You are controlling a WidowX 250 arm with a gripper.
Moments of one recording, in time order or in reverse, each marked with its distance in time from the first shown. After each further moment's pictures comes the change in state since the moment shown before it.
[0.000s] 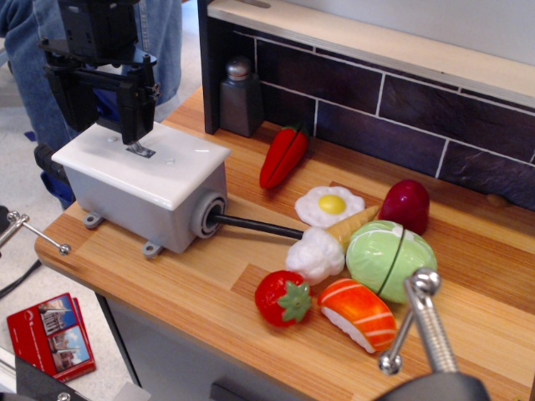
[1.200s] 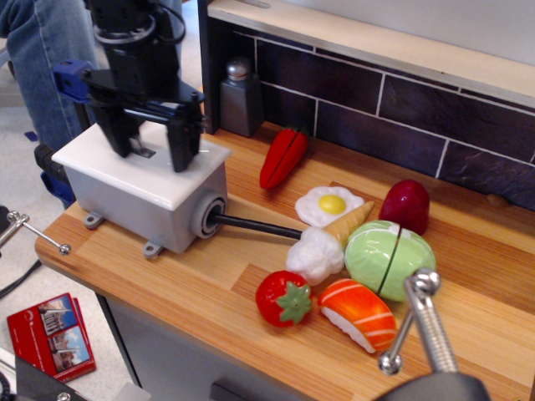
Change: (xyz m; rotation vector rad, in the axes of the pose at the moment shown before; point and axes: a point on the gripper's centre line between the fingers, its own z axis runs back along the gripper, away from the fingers) arm 0.007 -0.054 -0.022 0.003 -0.149 -0.008
